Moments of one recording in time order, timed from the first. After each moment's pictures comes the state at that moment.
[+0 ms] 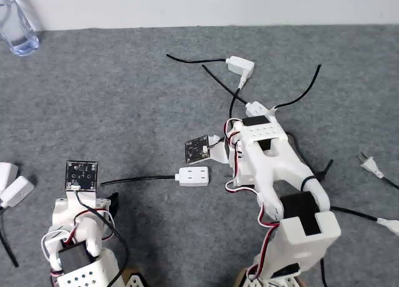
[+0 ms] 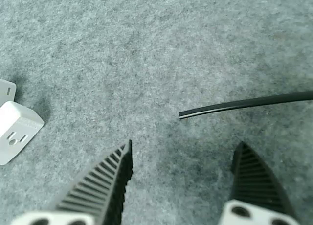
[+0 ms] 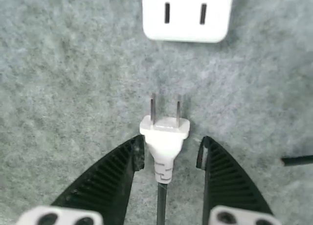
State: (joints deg) left arm -26.4 -102.6 96.7 68.5 -17.7; right arm -13.6 10.9 23.5 68.0 80.9
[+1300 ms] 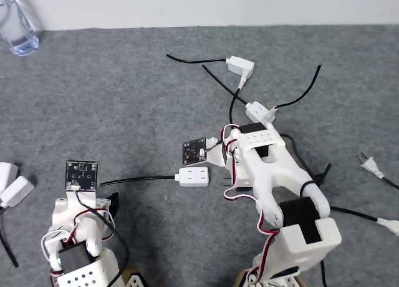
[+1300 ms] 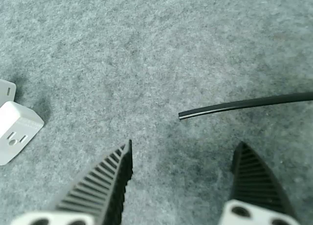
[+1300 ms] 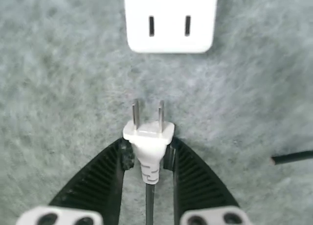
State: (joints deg) left arm -26.4 -102.6 96.7 68.5 -17.7; right arm -15.6 8.4 29.0 61.9 76.5
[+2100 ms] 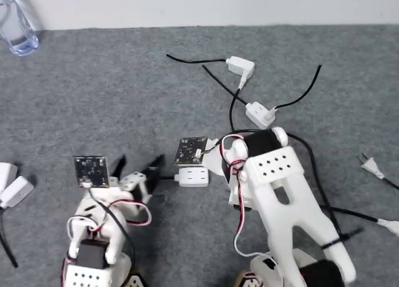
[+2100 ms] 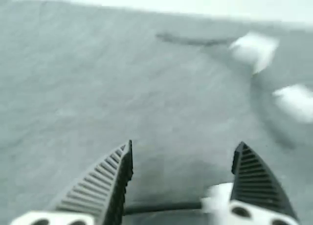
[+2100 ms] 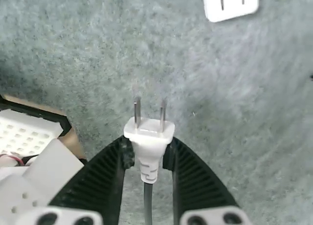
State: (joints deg) left arm 2.5 -102.6 96.9 46.6 14.8; right arm -22.2 -23.3 29.4 93.5 55.4
